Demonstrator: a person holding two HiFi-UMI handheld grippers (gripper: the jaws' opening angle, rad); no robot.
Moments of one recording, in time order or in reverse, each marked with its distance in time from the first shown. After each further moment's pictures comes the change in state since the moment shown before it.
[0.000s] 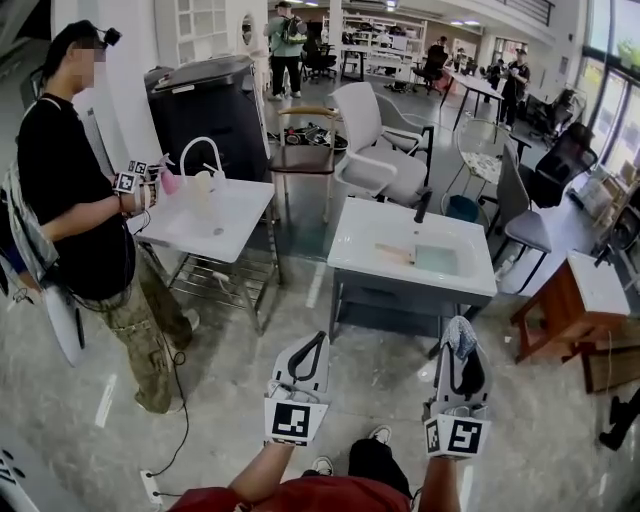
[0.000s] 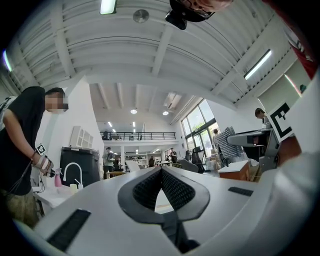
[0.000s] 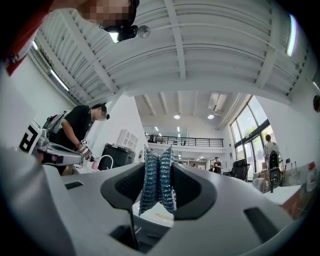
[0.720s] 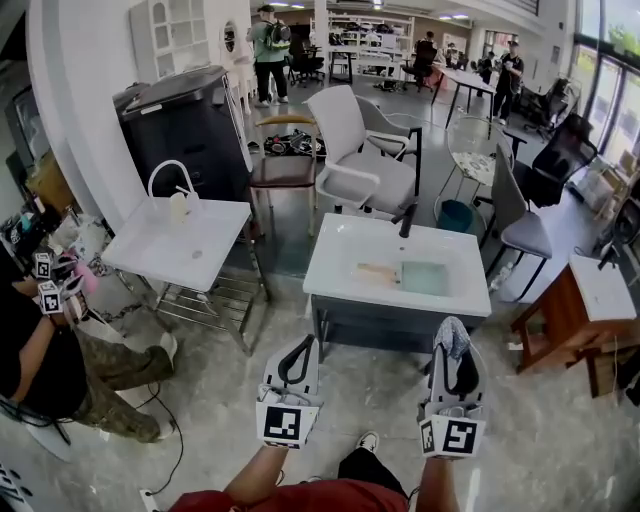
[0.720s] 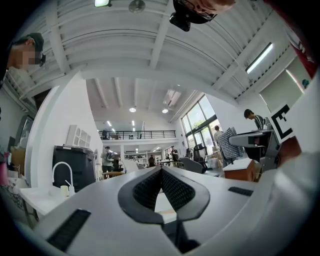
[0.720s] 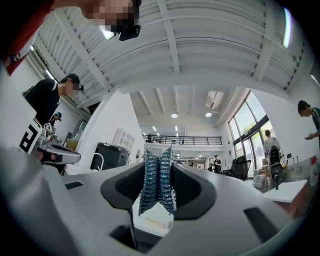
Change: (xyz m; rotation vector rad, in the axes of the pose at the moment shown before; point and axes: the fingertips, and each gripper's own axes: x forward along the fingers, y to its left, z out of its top) left arm 0.134 -0.010 -0.020 0.049 -0.015 0.002; right arm 0.100 -0.079 -0.056 0.026 -0.001 -0.017
